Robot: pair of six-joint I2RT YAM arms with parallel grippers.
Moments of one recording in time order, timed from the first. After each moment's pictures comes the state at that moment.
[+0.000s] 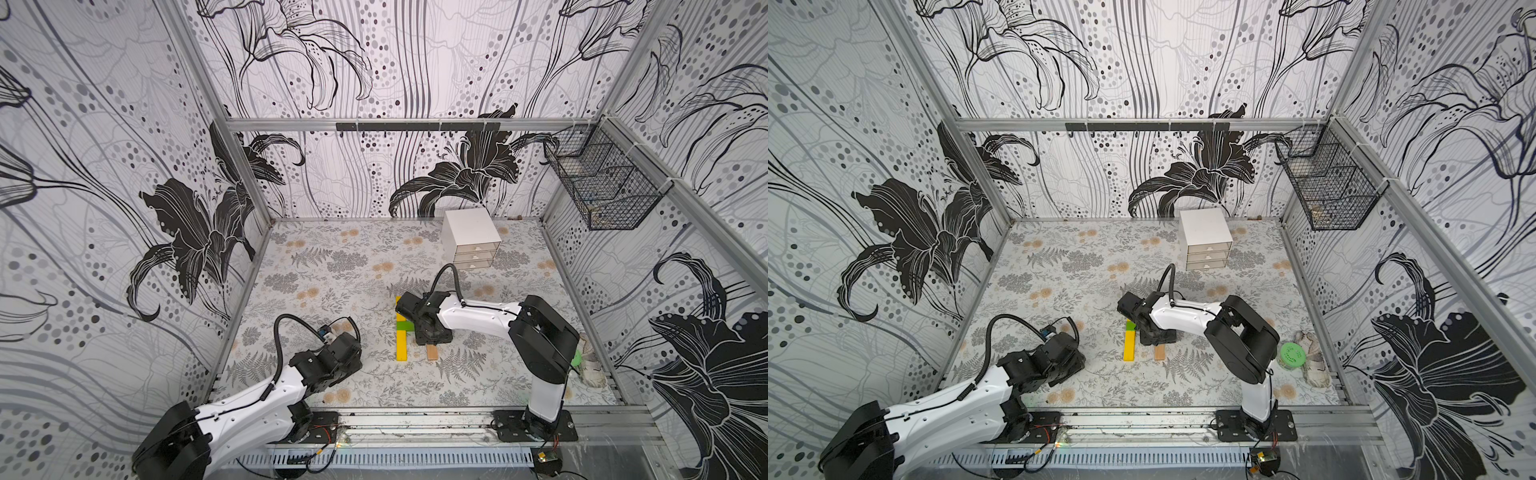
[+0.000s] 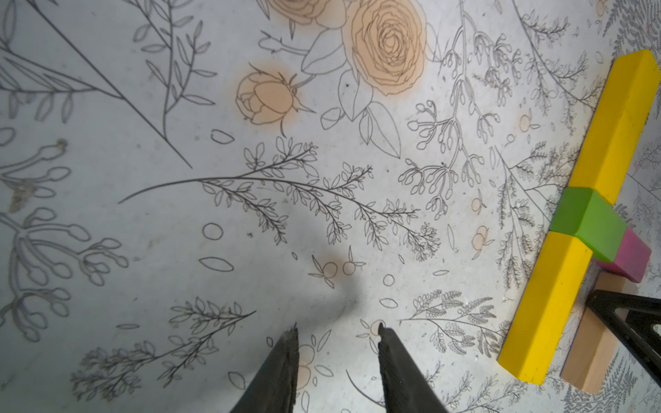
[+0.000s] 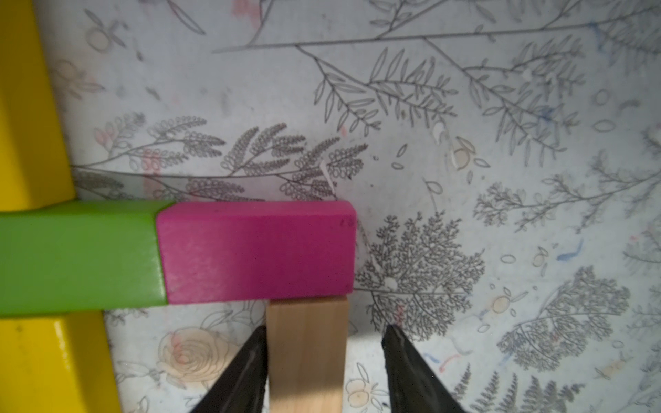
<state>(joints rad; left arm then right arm) -0.78 0.91 0.33 -0.52 -0.19 -1.28 0.93 1.88 1.22 -0.86 0.24 0.86</state>
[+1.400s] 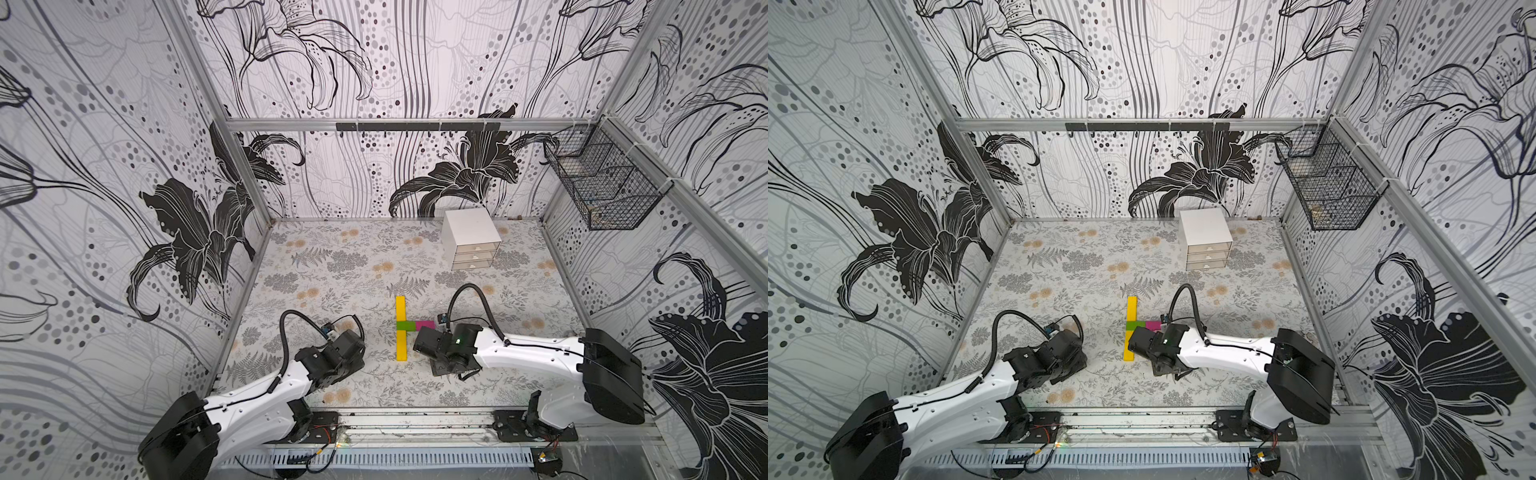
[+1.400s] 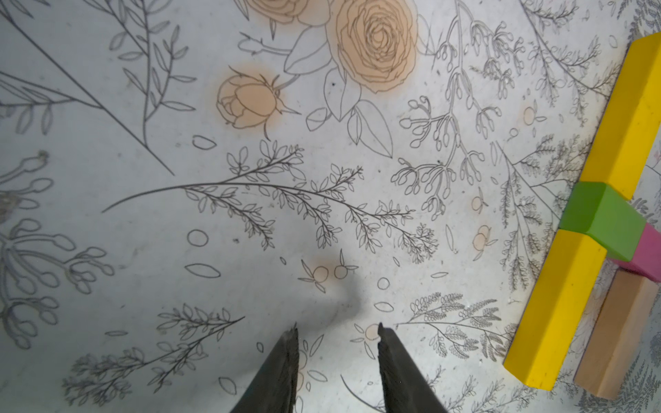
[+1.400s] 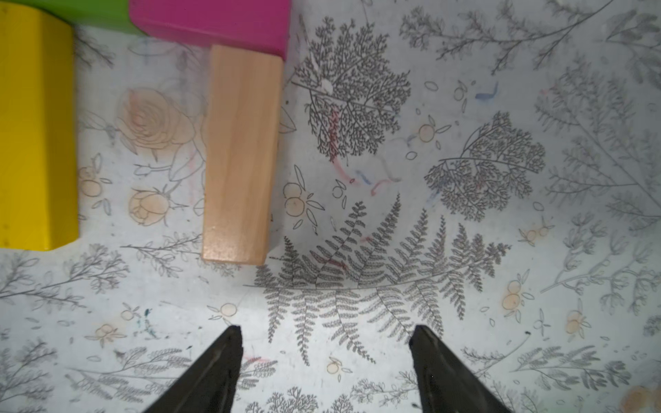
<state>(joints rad) -0.78 0.98 0.36 -0.52 -0.19 -1.24 1.15 1.51 0.92 -0.91 0.28 0.96</state>
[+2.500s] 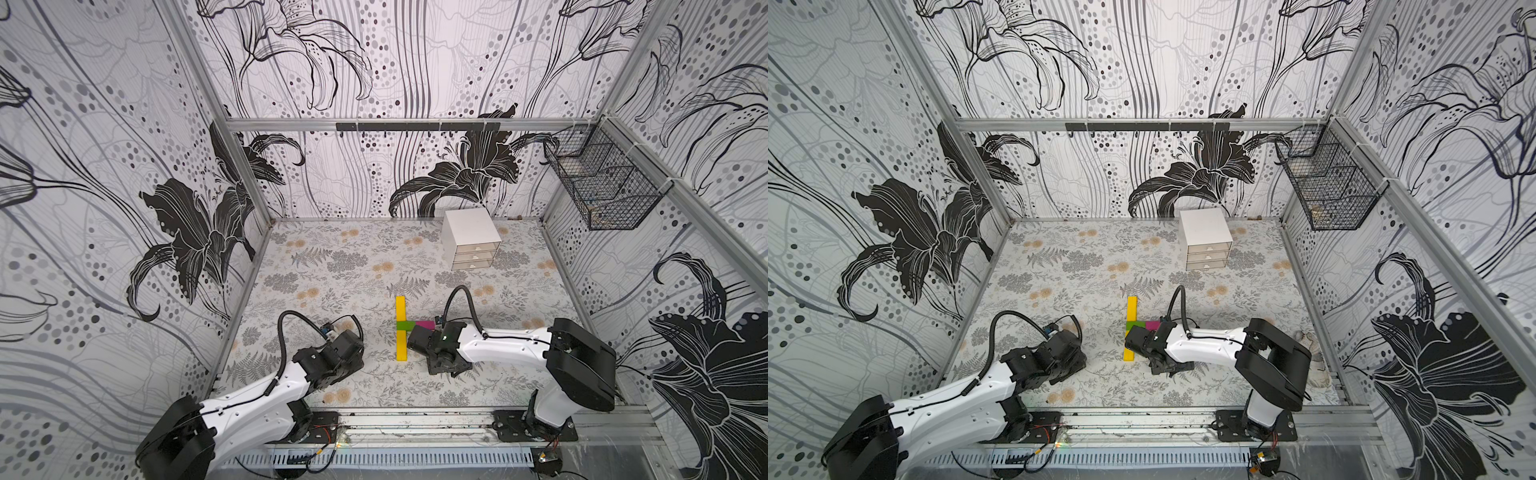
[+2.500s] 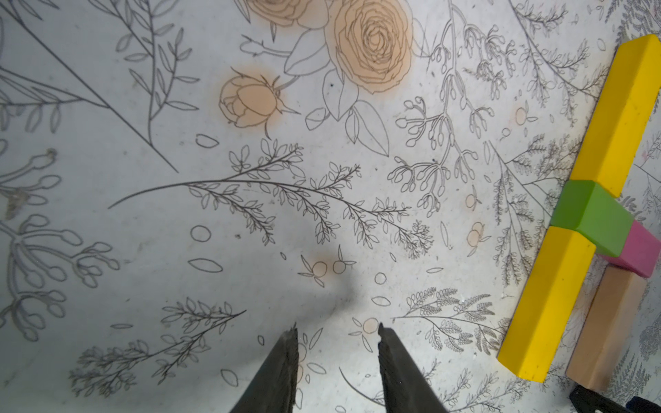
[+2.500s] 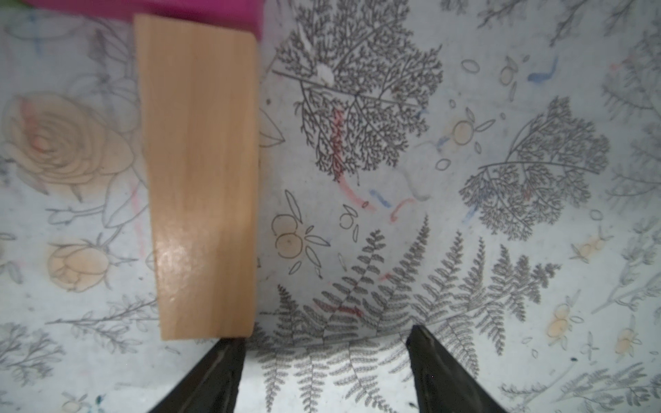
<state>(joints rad) -0.78 0.95 0.36 -0.53 -0.19 -1.24 1.10 1.65 0.93 -0.85 0.27 0.99</state>
